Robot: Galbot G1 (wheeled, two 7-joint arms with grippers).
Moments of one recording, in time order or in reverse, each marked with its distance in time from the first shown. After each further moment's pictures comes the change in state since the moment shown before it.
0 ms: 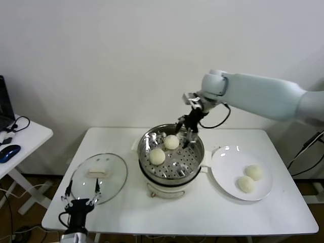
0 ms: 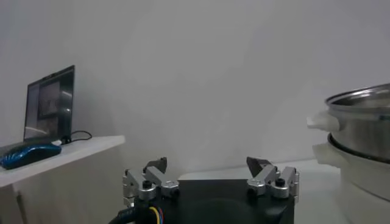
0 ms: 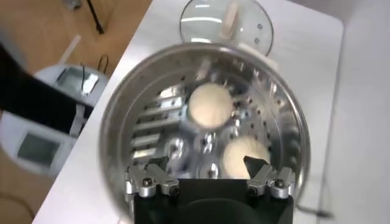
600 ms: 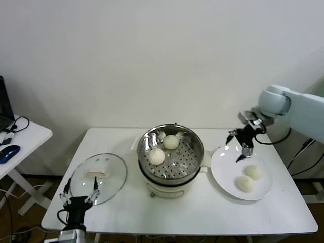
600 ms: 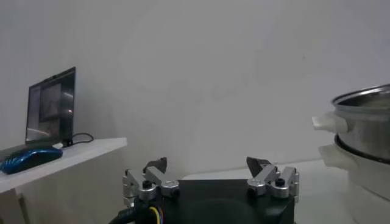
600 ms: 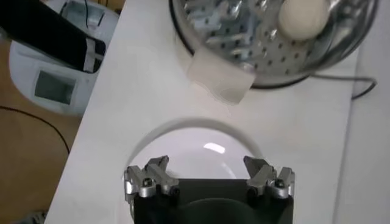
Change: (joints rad) left arm -0.015 0.007 -0.019 0.003 -0.002 0.019 0.004; right arm -0.241 -0.384 0.186 0.091 -0.374 0.051 -0.022
